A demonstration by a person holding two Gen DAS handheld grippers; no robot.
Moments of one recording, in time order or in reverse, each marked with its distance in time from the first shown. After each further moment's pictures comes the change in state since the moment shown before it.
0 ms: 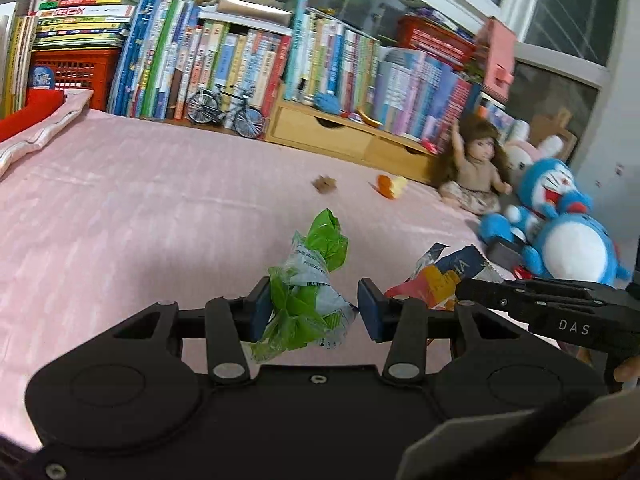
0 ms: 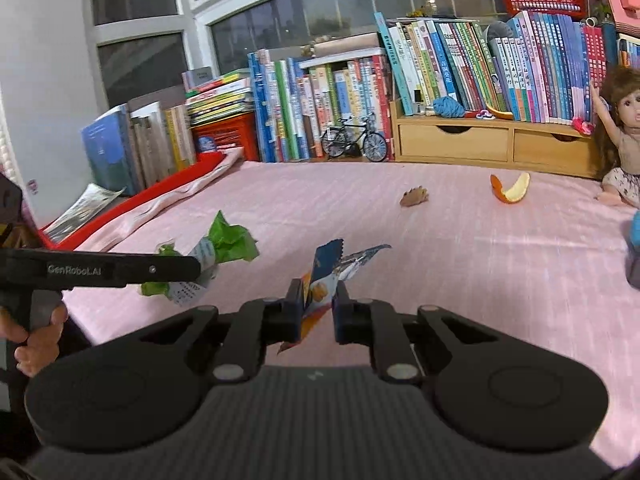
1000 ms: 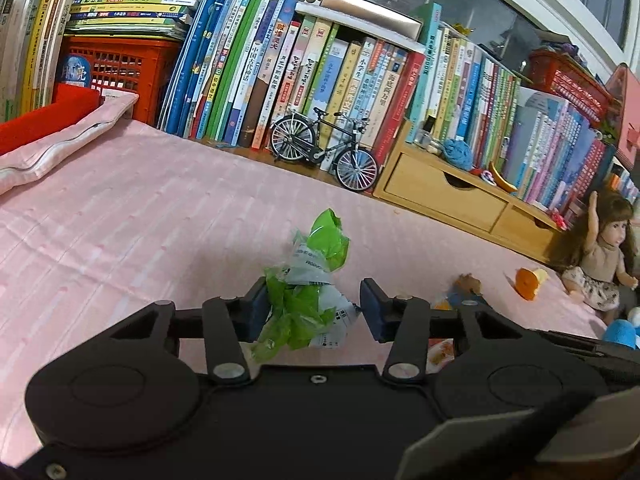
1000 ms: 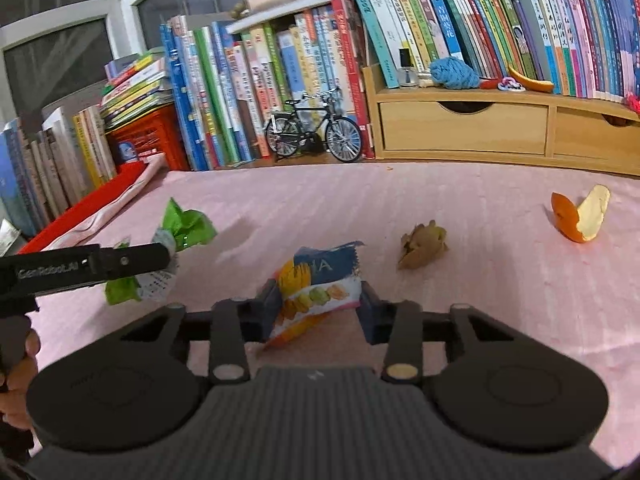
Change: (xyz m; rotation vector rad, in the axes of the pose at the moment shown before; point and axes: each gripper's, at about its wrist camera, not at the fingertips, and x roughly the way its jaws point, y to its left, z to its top) left arm 0.181 0.101 0.104 -0.150 -0.080 0.225; right arm 0.223 -0.054 0.079 0.080 0.061 -0.093
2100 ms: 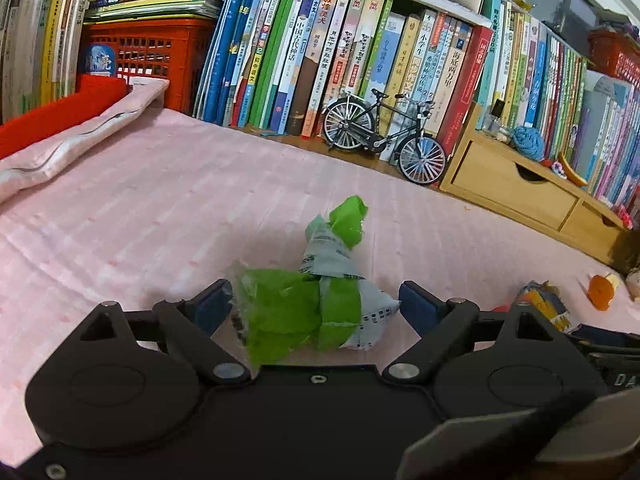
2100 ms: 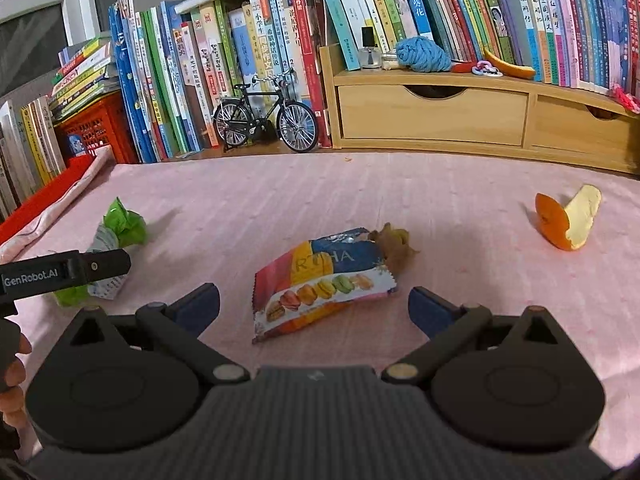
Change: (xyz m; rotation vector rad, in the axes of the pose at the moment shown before) left arm 0.067 0.018 0.012 -0.001 0.031 0.158; right arm 0.051 -0.022 0.017 0.016 0.047 -0.121
